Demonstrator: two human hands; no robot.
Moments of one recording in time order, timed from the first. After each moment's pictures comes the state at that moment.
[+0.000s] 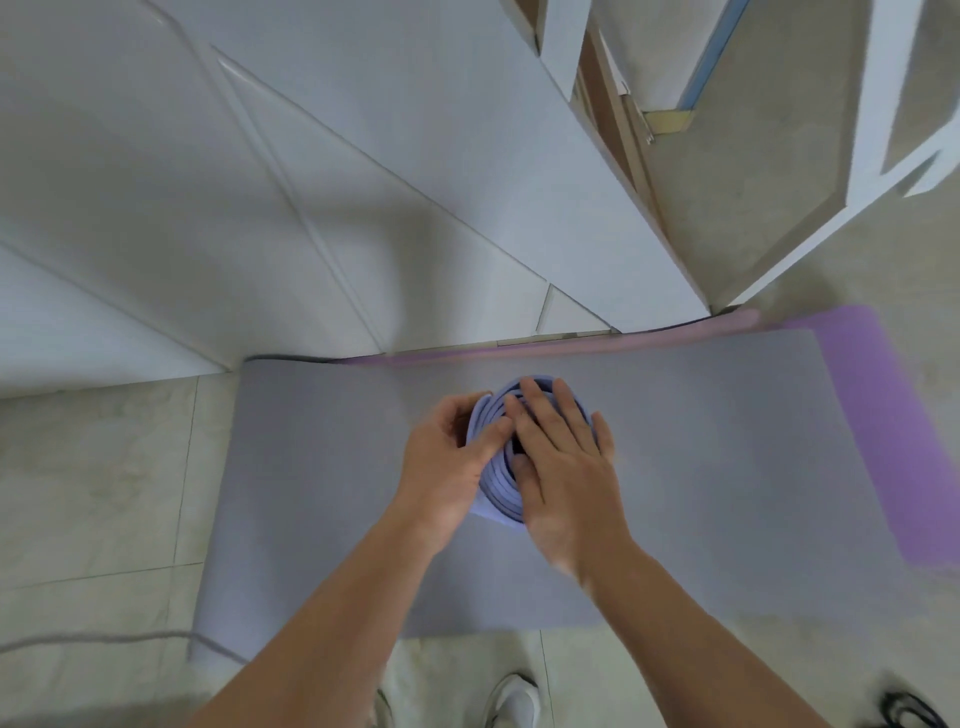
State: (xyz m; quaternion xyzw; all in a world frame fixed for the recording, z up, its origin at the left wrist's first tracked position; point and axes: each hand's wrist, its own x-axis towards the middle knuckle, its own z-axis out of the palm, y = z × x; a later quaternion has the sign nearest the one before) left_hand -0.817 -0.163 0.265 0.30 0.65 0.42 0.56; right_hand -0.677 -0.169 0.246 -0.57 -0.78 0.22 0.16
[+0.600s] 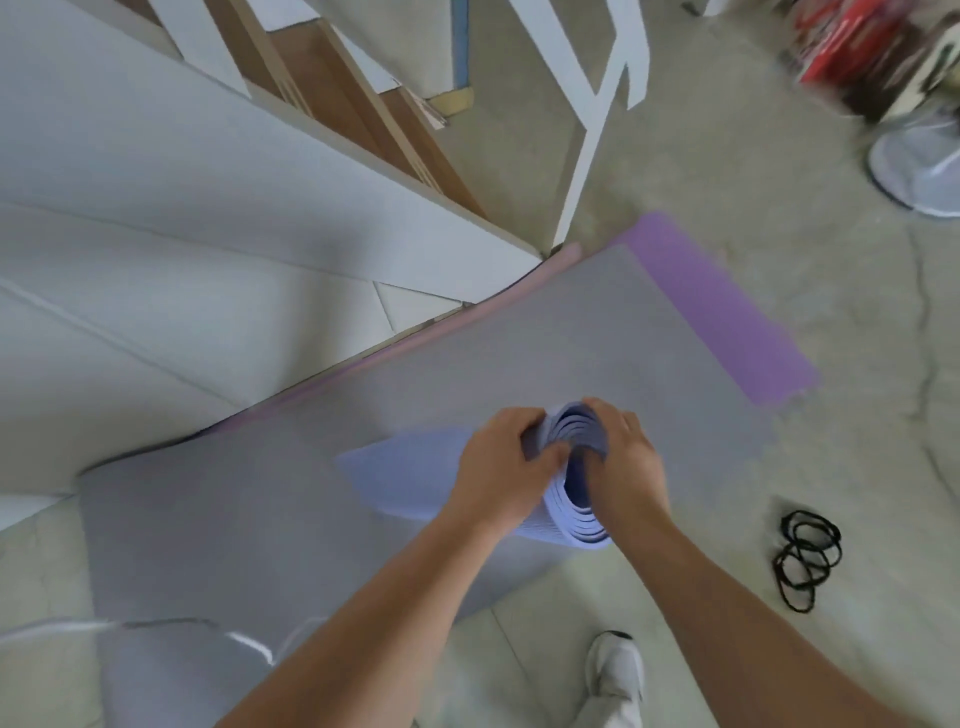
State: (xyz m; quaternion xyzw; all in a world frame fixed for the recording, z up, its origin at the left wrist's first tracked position) left_hand -0.615 -0.197 0.240 0.67 0.54 0.14 0.50; right_hand -0.474 -0.246 0.218 -0.82 -0.42 0.31 0.22
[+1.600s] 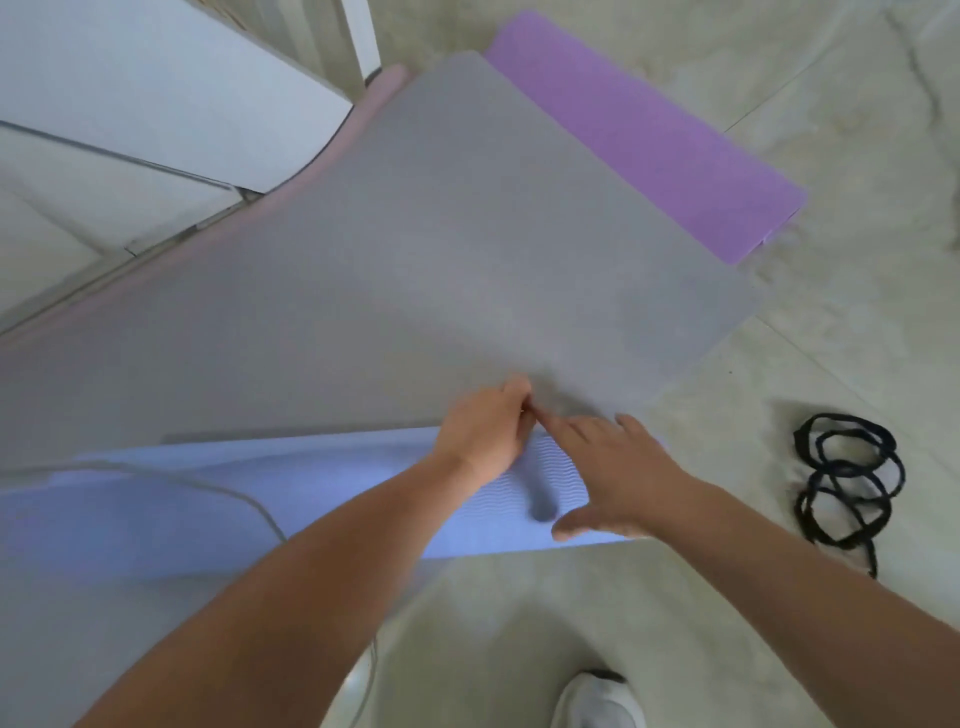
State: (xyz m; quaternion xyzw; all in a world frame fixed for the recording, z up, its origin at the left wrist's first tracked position) left_hand -0.349 -0.250 -0.232 0.88 0.39 0.00 0.26; right_hand -0.215 -0.359 -0.185 -0.68 -0.65 0.30 -0.16
